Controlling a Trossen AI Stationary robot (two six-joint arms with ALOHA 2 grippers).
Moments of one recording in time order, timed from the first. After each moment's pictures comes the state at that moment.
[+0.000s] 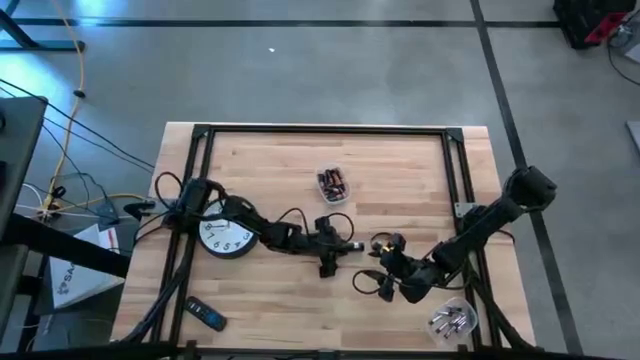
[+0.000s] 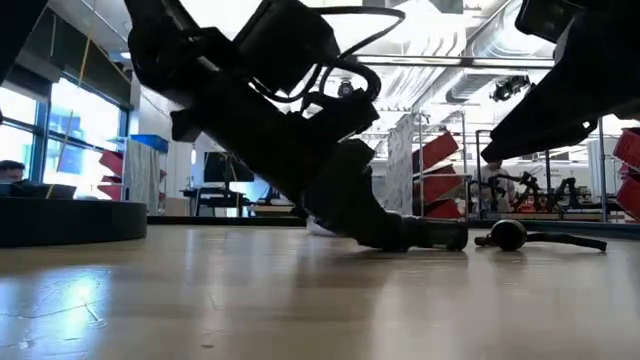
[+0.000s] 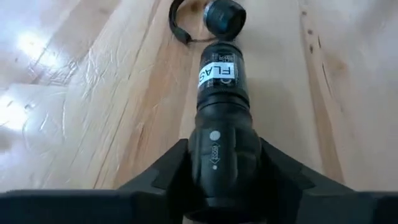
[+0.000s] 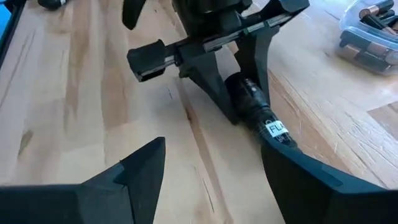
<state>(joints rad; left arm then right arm) -0.23 2.09 1.05 0.35 -0.29 -0.16 0.69 1.55 0.68 0.02 0.73 0.77</state>
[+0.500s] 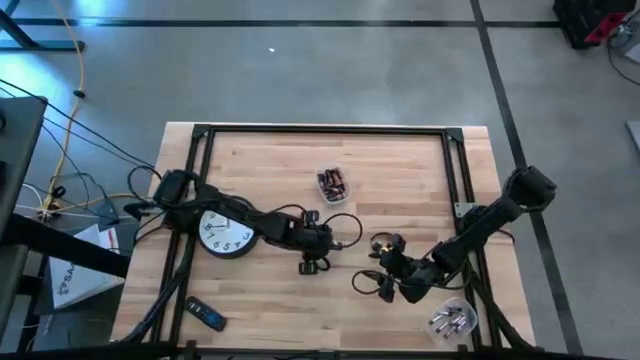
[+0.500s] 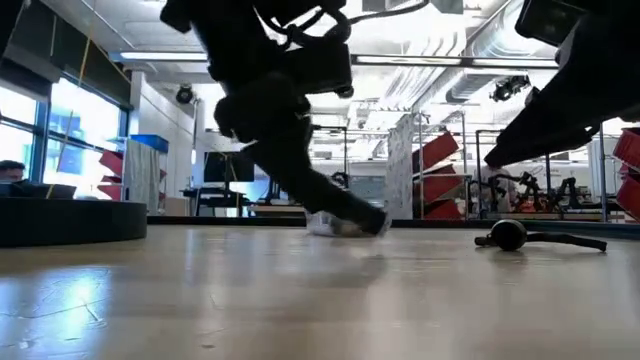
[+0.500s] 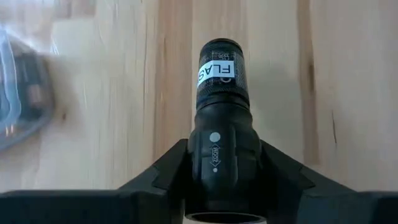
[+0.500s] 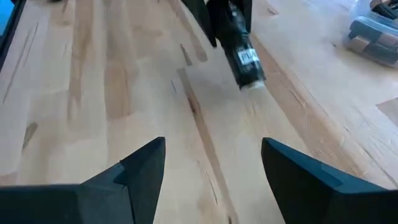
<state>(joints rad) -0.24 1.92 1.27 -0.45 -0.25 -0.13 0.69 1.55 0.68 0.01 0.69 0.78</state>
